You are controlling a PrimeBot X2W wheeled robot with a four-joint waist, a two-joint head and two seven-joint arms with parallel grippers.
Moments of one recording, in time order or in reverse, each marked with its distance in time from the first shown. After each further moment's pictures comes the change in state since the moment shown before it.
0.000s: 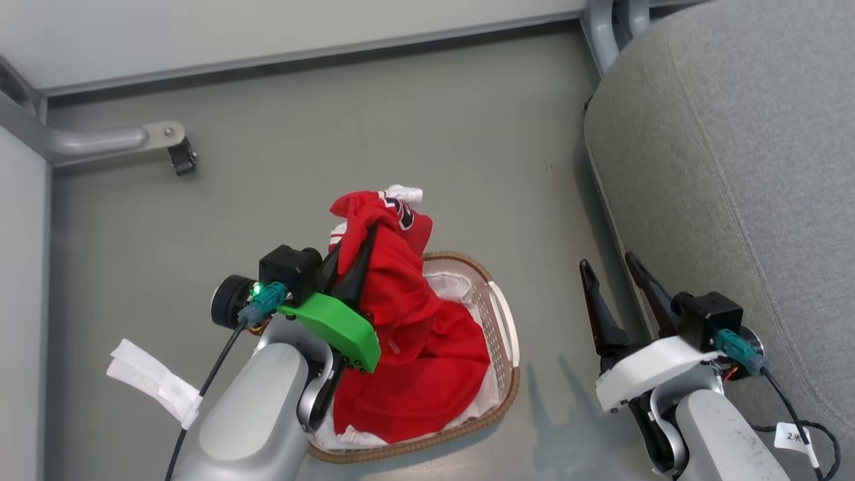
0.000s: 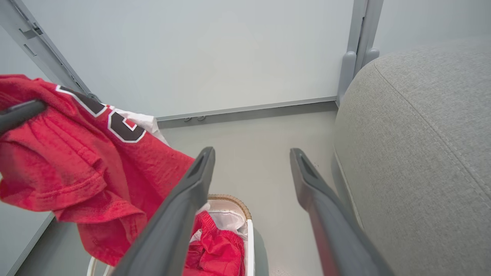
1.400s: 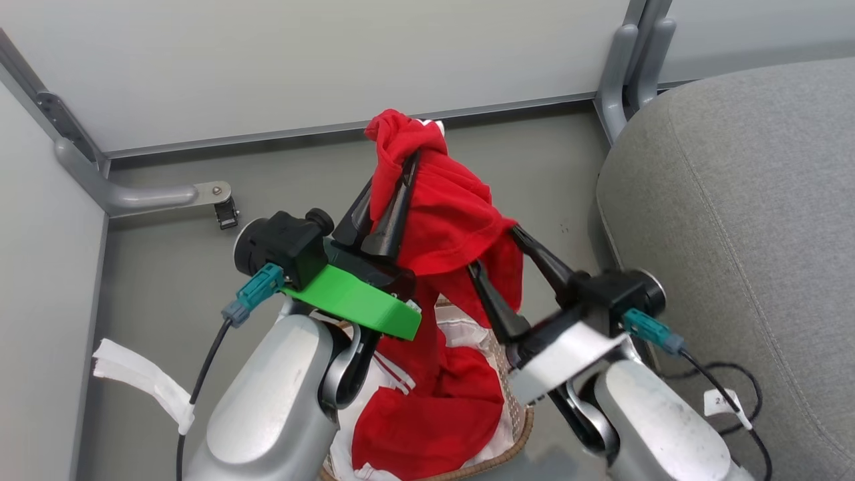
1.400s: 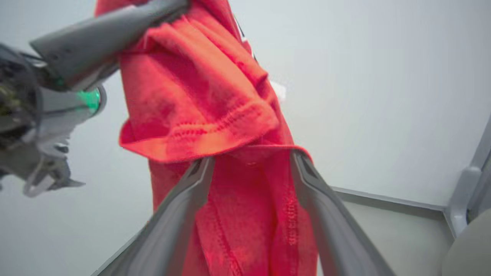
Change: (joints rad) left arm 0.021 -0.038 0.035 -0.368 -0.024 0.000 0.000; right arm -0.105 -0.008 0.307 -0.109 0.044 0.000 0.000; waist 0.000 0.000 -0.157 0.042
